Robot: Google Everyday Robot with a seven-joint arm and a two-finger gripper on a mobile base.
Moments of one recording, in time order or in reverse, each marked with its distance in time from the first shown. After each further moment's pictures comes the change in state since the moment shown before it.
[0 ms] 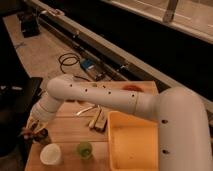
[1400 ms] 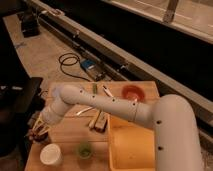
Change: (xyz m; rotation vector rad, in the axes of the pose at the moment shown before) arm 0.036 0.031 0.032 0.109 -0.094 0.105
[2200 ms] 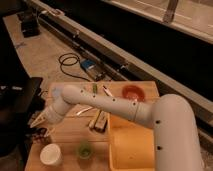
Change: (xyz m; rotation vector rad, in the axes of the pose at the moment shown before) arm 0.013 0.006 -0.003 -0.007 0.032 0.053
